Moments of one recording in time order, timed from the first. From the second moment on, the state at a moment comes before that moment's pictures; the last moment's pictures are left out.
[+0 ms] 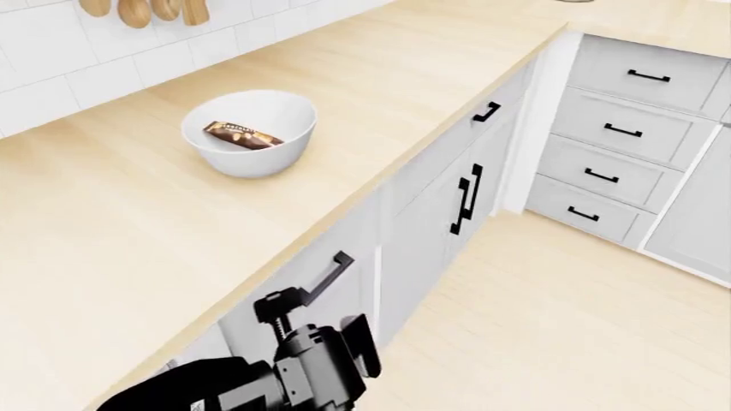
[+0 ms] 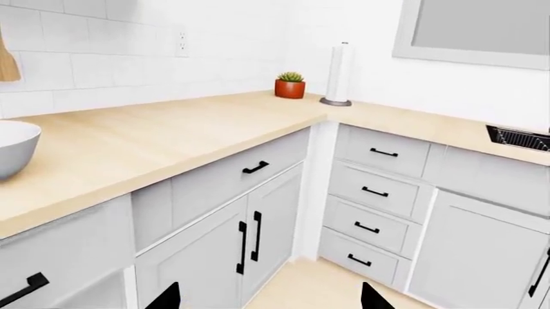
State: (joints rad) left arm -1.01 0.00 1.51 -0.64 -0.78 -1.27 -0.65; right arm -0.46 0.70 1.75 -0.95 1.68 1.21 0.09
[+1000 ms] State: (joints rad) left arm -1.03 0.00 1.51 -0.82 -0.81 -1.21 -0.54; right arm -0.47 0.70 1.78 -0.96 1.70 1.22 0.09
